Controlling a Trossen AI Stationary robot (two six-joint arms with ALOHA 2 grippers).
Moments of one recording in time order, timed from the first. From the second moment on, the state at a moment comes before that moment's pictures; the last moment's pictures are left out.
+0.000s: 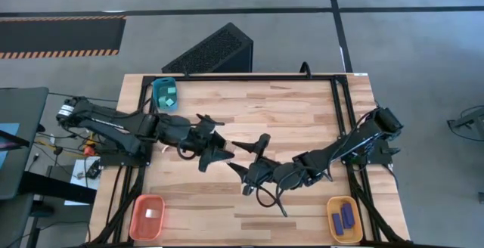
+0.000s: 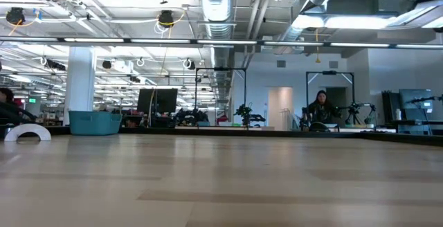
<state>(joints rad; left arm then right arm) -0.23 1.24 1.12 -0.18 -0.06 -0.72 0.47 1.72 1.37 0.24 0.89 -0.43</state>
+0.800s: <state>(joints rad) -0.23 1.15 1.11 -0.90 -0.21 -0.70 0.32 1.74 1.37 -0.08 0.81 0.51</state>
